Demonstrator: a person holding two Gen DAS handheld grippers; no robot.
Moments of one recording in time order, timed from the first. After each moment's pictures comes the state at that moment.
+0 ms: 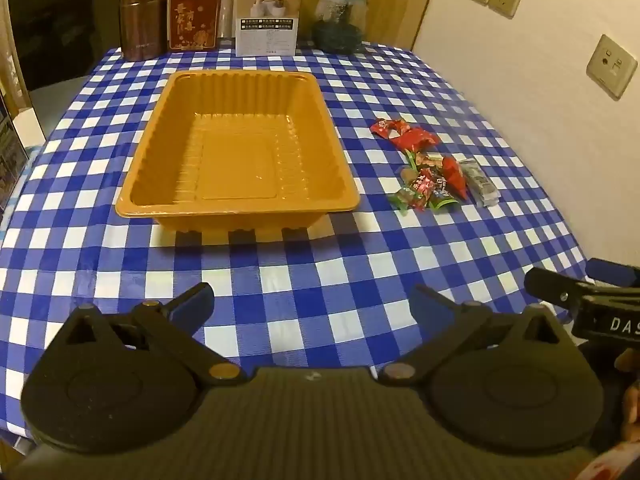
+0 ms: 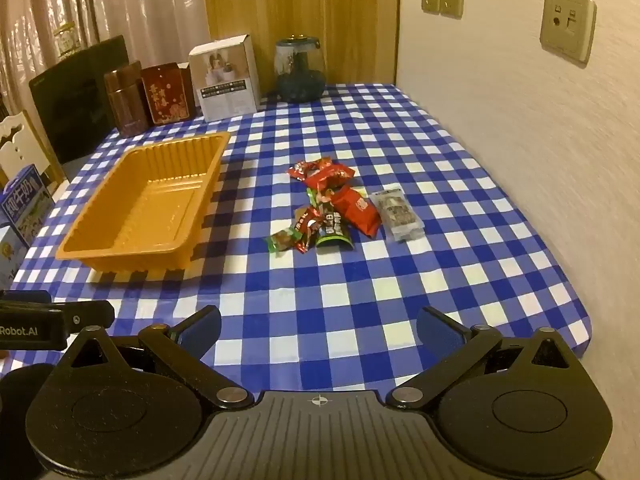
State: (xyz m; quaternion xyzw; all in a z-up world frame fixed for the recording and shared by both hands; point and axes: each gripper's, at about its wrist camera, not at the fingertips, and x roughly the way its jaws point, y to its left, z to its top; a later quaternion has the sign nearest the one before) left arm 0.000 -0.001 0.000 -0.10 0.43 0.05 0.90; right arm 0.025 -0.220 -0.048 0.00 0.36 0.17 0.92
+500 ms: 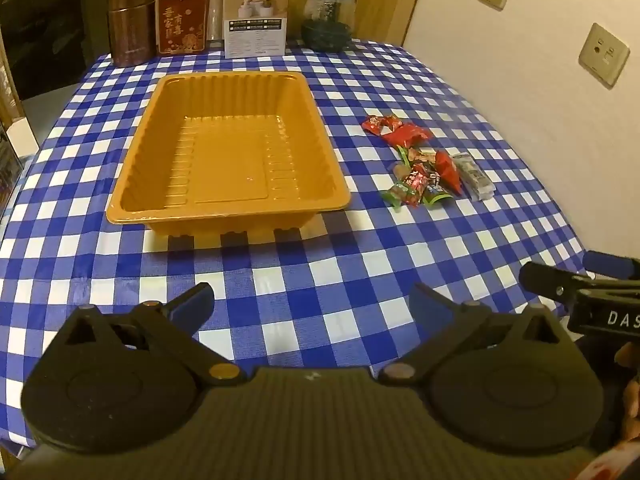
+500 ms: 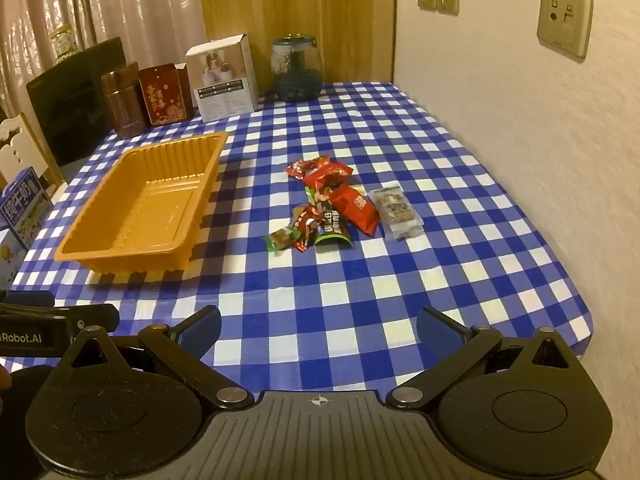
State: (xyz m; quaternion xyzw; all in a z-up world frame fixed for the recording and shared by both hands) left arm 0.001 -0.003 -0.003 -0.09 0.43 0.04 0.90; right arm 0.024 -0.220 -0.048 0.01 0.36 0.17 0.91
